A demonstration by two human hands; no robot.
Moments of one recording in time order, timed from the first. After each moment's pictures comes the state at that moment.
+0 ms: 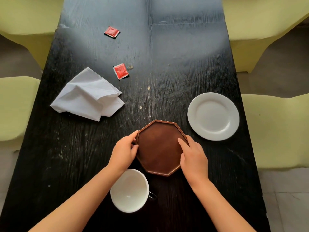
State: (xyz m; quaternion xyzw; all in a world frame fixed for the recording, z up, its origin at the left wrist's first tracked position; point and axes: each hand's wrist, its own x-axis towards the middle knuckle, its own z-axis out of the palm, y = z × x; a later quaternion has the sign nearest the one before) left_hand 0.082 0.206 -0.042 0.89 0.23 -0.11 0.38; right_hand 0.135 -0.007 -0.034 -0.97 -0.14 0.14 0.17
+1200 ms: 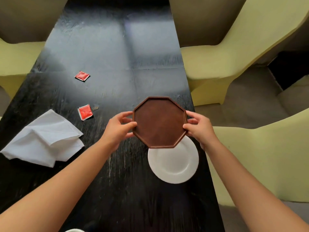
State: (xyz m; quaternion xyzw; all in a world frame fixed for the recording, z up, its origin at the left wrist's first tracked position) left_hand 0.286 0.151 0.032 0.67 0.28 -0.02 0.68; right_hand 0.371 -0.078 0.028 -0.79 0.05 0.19 0.59
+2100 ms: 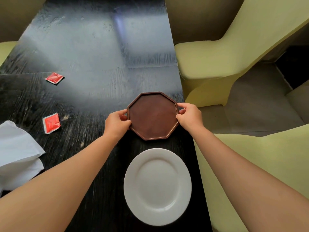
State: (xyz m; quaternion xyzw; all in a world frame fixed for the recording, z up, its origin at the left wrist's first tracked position) left_hand 0.404 0.132 -0.059 0.81 0.33 0.02 0.49; right_hand 0.498 -0.075 -0.048 -0.91 -0.01 0.13 0.40
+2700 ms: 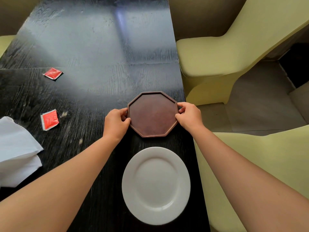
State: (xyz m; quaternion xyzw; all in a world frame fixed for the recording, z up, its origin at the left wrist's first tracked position) left_hand 0.400 0.129 -0.062 0.90 0.26 0.04 0.34; right_hand 0.502 -0.073 -0.055 -0.93 -0.05 0.13 0.34
